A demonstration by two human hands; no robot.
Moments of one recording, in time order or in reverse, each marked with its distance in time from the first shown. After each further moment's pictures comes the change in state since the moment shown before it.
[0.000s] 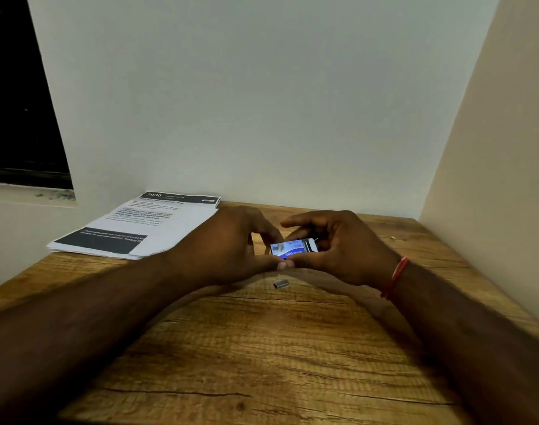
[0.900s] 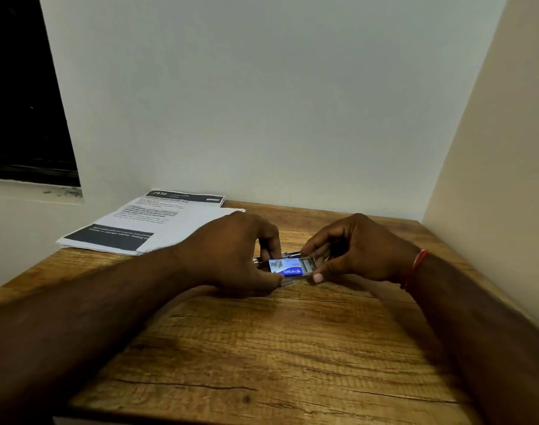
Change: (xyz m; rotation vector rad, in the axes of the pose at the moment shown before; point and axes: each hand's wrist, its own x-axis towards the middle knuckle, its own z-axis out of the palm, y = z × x) left_hand -0.004 0.002 -0.003 0.099 -0.173 -0.091; right_hand -0.004 0.009 -0.029 0.032 -0.208 0.109
